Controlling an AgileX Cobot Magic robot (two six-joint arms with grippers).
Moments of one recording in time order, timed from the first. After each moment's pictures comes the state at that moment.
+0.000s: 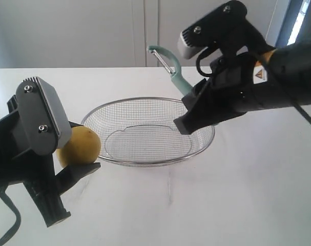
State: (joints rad) left arm -0.80 1.03 -0.53 0.15 0.12 0.37; right arm 0.63 1.26 -0.95 -0.08 0.46 -0.09
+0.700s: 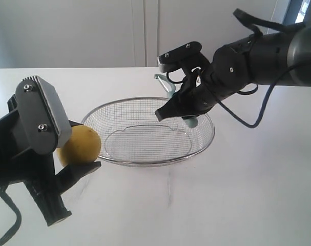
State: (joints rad) left arm -0.80 1.03 -0.53 0.15 0.12 0.37; right arm 0.50 1.80 -1.21 -0.05 0.41 -0.03
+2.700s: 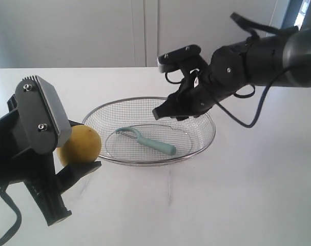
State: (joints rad) left arm -0.80 1.03 -0.53 0.15 0.11 0.36; right arm 0.50 1.79 -1.22 0.01 0.40 -0.04
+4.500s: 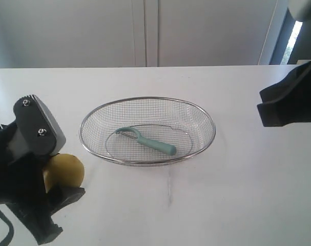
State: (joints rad) left arm -0.80 1.03 -0.54 0.11 0.37 0.18; right arm 0.50 0.92 -0.94 0.00 0.81 0.00
